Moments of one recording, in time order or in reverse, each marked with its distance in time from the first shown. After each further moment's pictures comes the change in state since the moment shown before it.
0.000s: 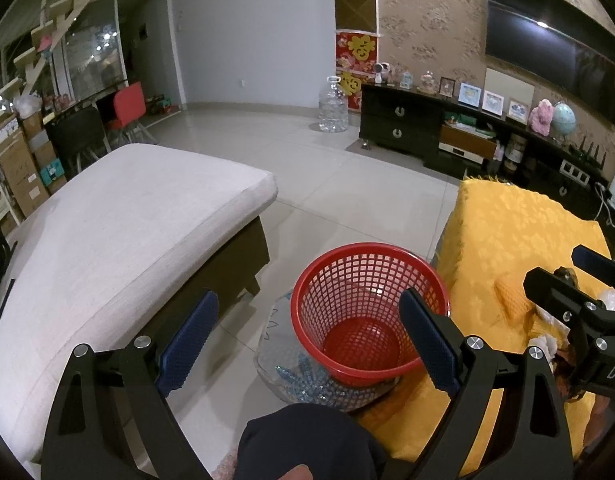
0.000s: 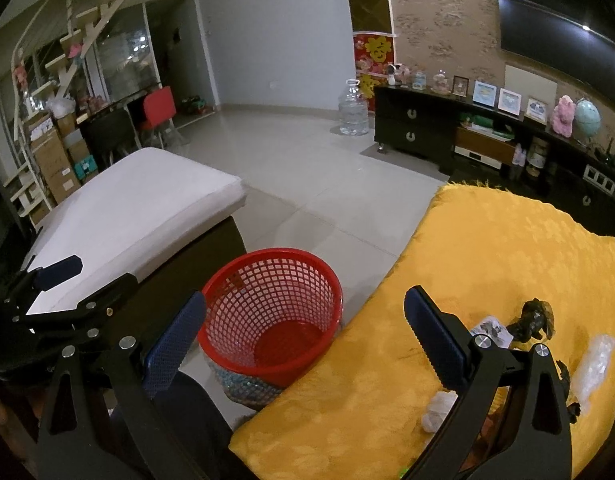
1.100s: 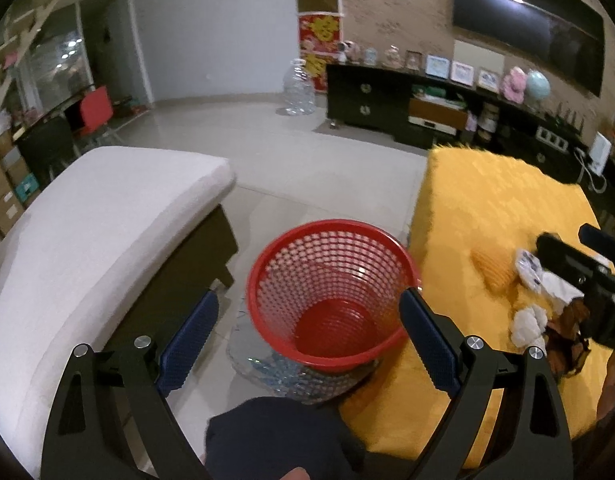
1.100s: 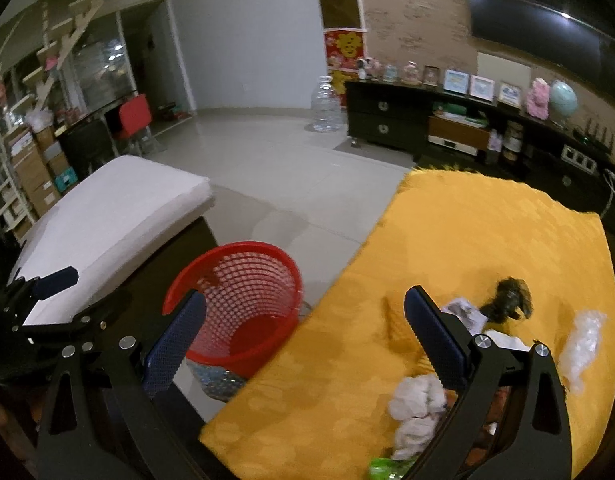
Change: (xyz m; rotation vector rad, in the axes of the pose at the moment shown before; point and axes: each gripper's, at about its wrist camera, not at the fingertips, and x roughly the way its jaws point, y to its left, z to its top) left arm 0.019 -0.045 -0.015 0.107 0.060 -0.085; right arm -0.008 -0.050 -0.017 0.083 -0.001 -0.087
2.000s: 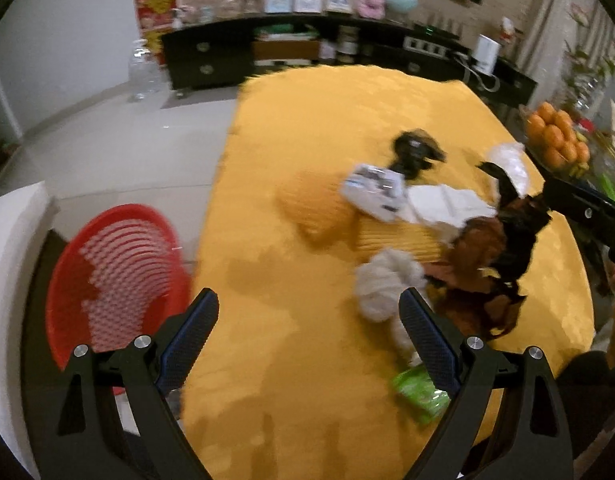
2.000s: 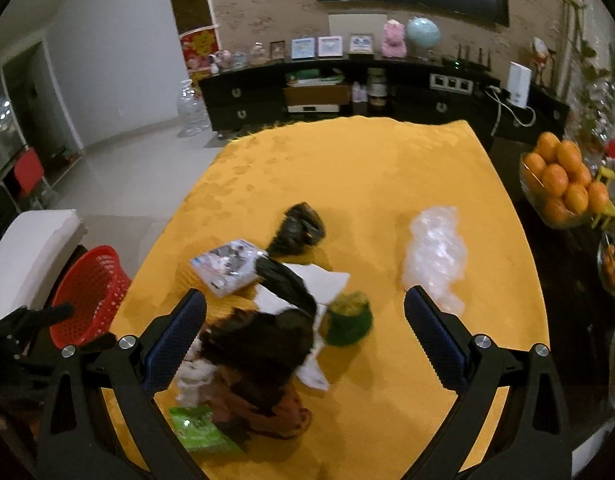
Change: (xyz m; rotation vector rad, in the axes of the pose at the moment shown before) left arm 0.065 -0.180 -0.027 0.331 0.169 -0.383; right arm -0.046 -0.168 -0.079 0.294 0.027 -0.324
